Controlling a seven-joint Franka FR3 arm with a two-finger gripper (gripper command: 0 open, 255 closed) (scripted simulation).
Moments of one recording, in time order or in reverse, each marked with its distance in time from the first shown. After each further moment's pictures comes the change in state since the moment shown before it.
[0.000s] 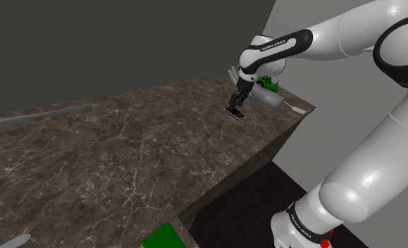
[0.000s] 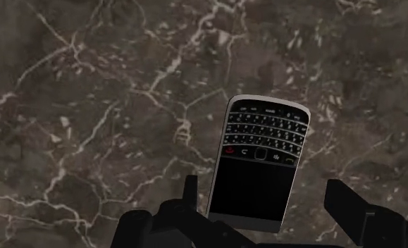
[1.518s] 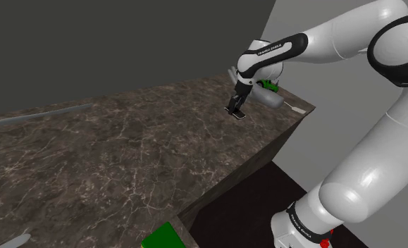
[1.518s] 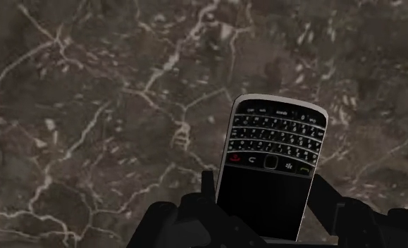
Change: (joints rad) arm 0.001 0.027 0.002 -0.015 0.008 0.042 -0.005
